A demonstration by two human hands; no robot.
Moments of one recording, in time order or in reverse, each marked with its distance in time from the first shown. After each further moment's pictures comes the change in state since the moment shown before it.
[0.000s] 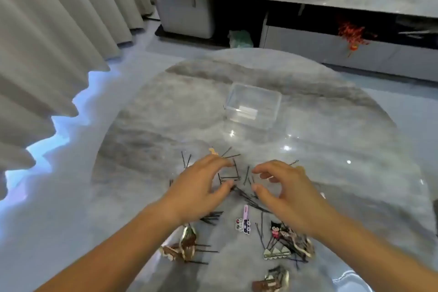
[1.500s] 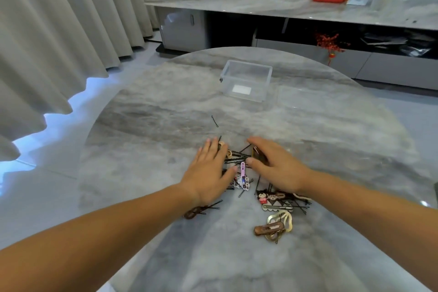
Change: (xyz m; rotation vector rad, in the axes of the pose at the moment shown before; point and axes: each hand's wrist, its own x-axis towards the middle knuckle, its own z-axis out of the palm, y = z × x) left_hand -0.039 -0.044 0.131 0.268 -0.018 -0.052; right_hand -0.034 0.071 0.088 -0.161 -0.065 -0.084
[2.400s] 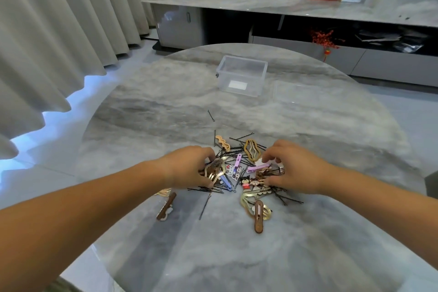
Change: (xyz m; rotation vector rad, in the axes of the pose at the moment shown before) left_hand -0.017 -0.012 -0.051 0.121 -0.200 0.033; right_hand -0.037 0.004 -0.026 -0.291 -0.079 -0.022
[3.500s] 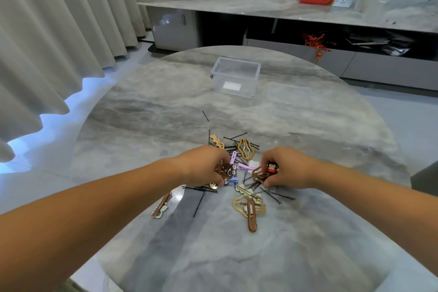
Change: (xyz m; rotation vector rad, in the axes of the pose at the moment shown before) left_hand 0.017 0.032 0.005 -0.040 -0.031 0.139; right_hand 0.003 0.005 0.002 0.035 -0.138 0.134
